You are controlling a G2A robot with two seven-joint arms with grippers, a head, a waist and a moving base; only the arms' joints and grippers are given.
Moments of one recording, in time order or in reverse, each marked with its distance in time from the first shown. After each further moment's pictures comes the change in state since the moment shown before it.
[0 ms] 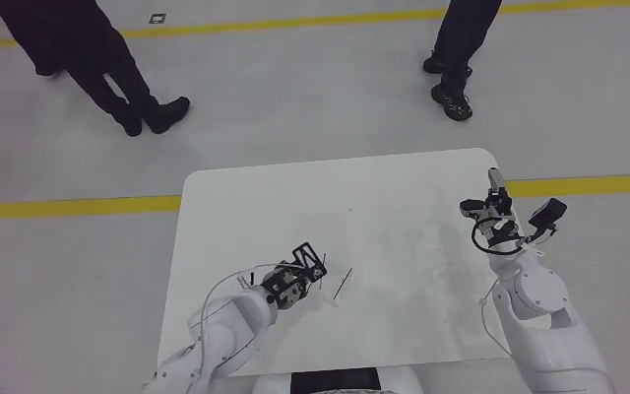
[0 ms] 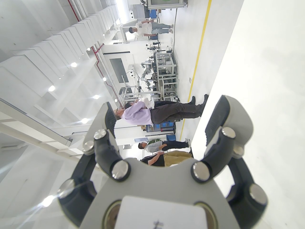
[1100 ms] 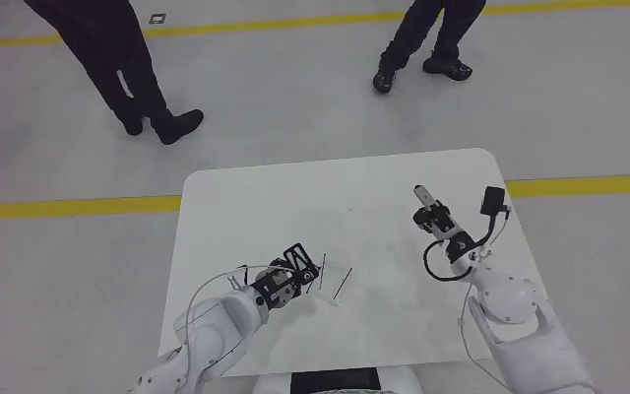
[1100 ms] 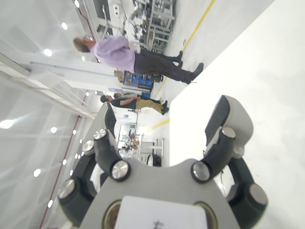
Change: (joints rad) left arm 0.028 0.040 -0.034 -0.025 0.000 -0.009 0.091; right arm -0.018 0.009 -0.177 -0.137 -0.444 0.014 0.243
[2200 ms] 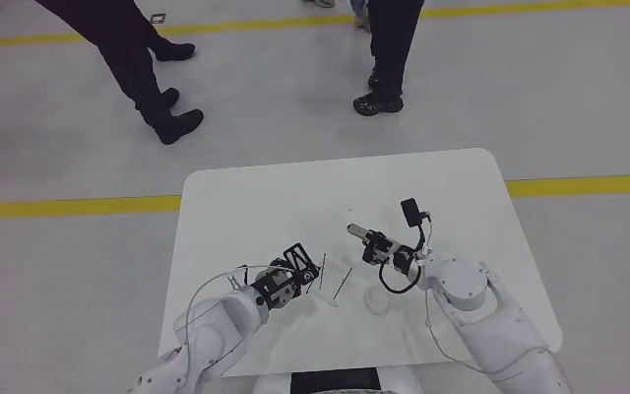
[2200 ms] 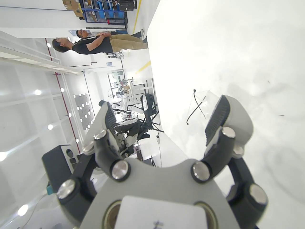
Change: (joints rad) left arm 0.000 0.000 0.000 0.000 0.000 0.000 0.000; right arm 0.180 -0.016 -0.193 0.147 0.037 0.213 0.348
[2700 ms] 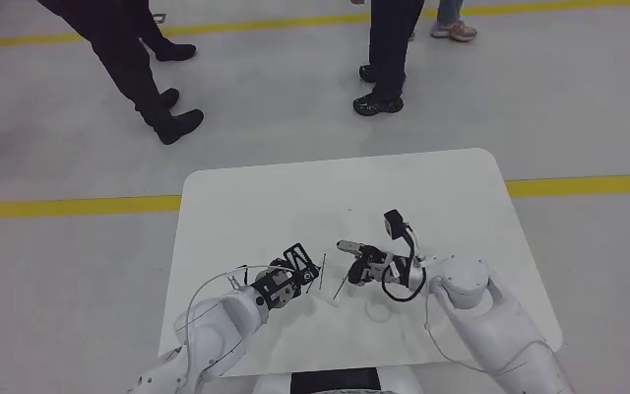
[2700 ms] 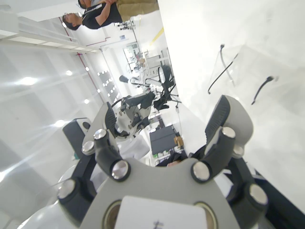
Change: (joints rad) left arm 0.000 0.000 0.000 0.000 0.000 0.000 0.000; right arm 0.036 0.004 -0.012 0.070 0.249 0.038 0.297
